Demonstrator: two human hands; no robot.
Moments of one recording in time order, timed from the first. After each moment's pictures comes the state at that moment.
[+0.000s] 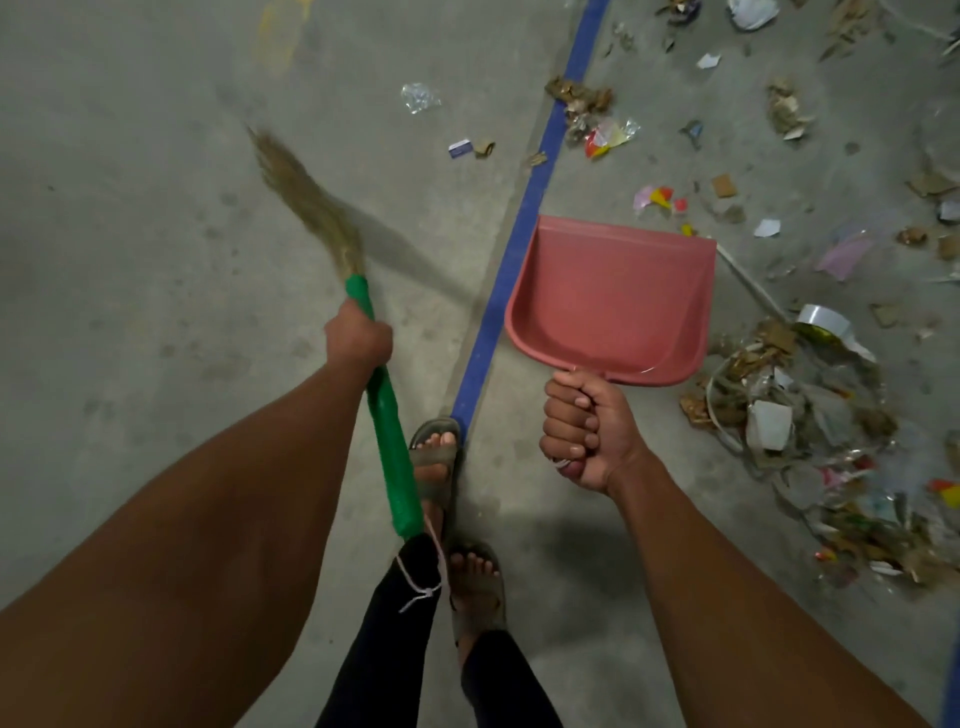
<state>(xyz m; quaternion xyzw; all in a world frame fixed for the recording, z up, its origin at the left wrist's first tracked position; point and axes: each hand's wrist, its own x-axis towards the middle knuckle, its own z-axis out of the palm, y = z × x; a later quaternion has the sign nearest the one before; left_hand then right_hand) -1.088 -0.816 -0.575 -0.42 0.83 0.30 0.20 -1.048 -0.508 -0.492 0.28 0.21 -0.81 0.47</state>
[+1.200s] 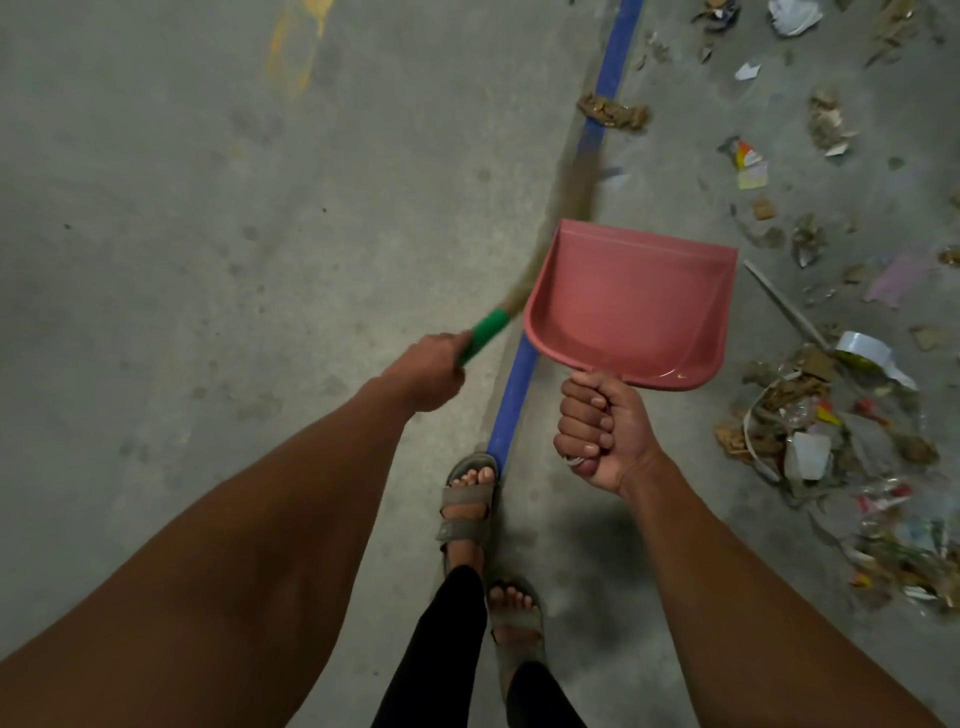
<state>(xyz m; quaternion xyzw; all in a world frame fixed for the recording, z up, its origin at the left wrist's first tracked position) -1.164 -0.844 -0.578 0.02 0.91 0.23 0.33 -1.135 -0.588 -0.496 0.32 0.22 -0.81 0.43</state>
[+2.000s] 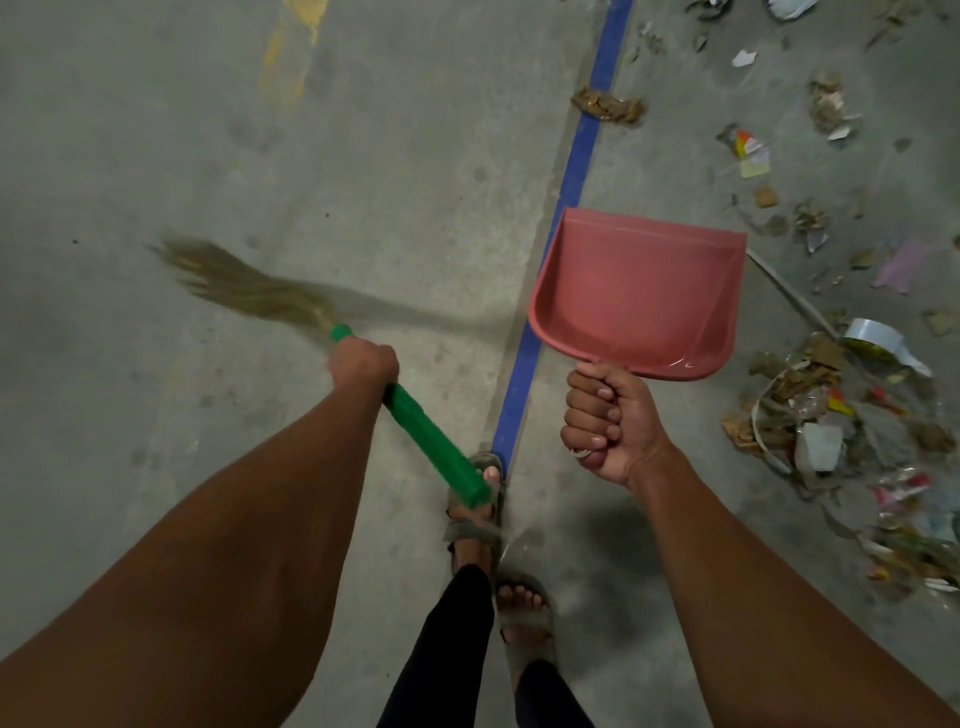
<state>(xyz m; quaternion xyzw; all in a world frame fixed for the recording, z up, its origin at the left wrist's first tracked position) -1.158 -0.884 -0.573 -0.49 0.79 0.25 0.26 -1.139 -0.576 -0.500 0.31 0.22 -0.82 0.43</state>
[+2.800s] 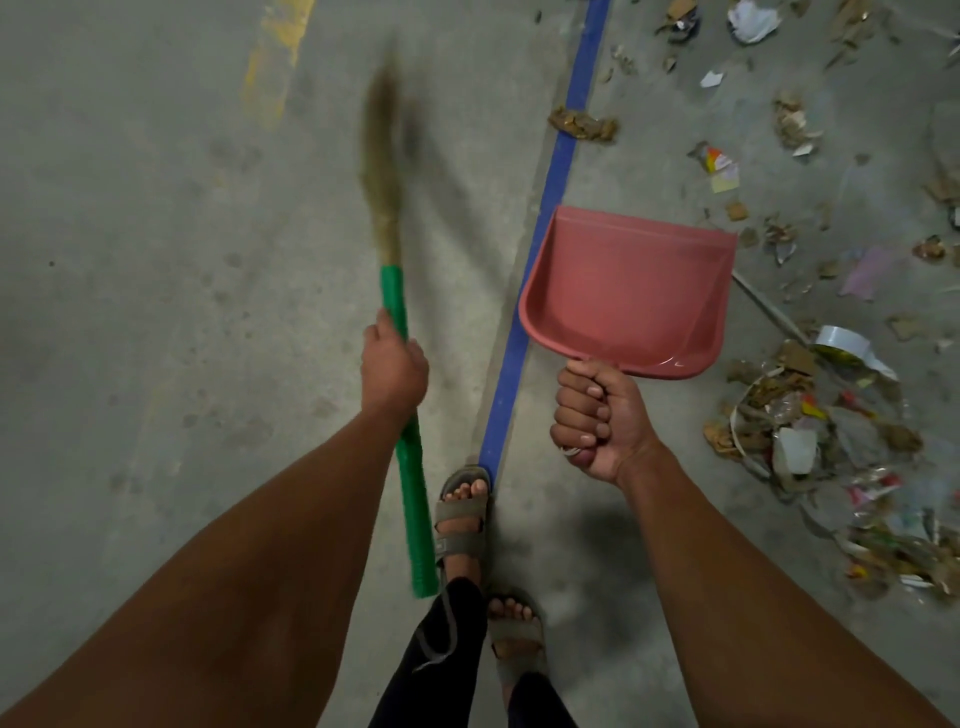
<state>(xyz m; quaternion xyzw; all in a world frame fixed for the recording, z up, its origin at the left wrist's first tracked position) -1.170 -0.829 -0.558 -0.30 0.89 0.32 0.12 -1.160 -0.575 -0.482 0.30 0.21 -0.83 0.42</state>
